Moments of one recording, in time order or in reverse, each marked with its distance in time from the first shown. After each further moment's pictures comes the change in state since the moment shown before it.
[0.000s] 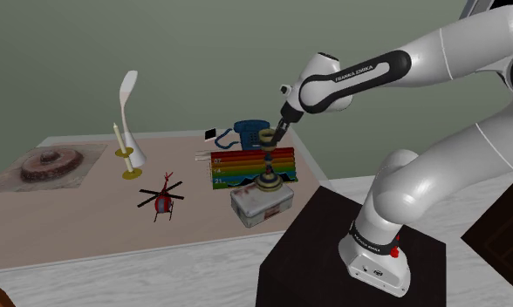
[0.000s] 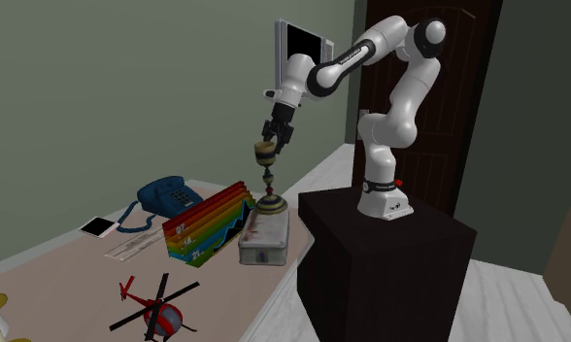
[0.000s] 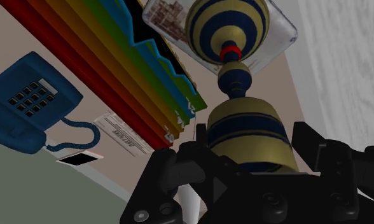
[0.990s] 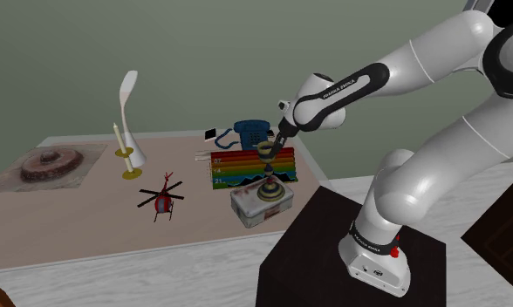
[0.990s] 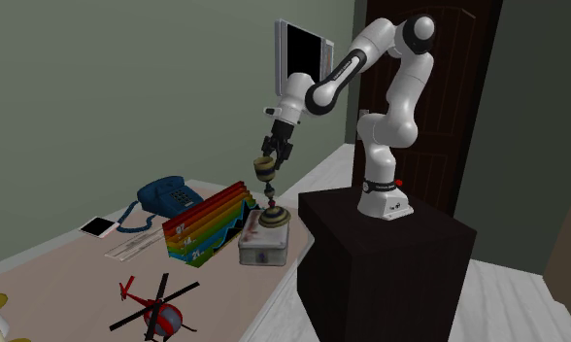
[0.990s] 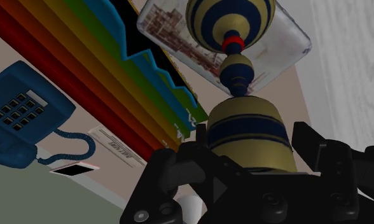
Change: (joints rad) arm 0.058 0.123 -0.062 -0.078 0.051 0.211 -0.068
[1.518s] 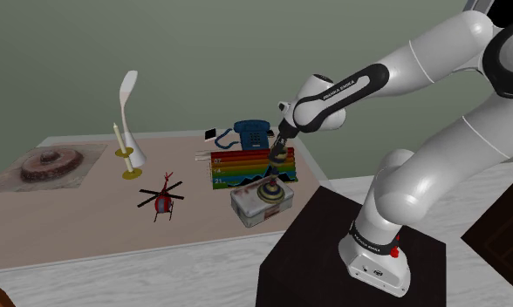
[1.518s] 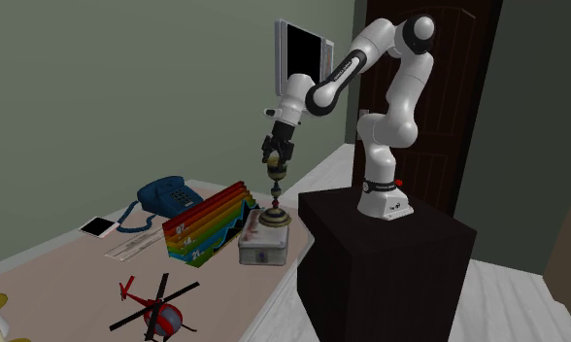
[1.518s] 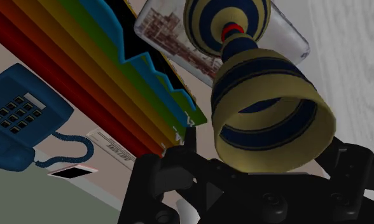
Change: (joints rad) arm 0.000 0.002 0.002 -0.007 0.000 0.002 0.002
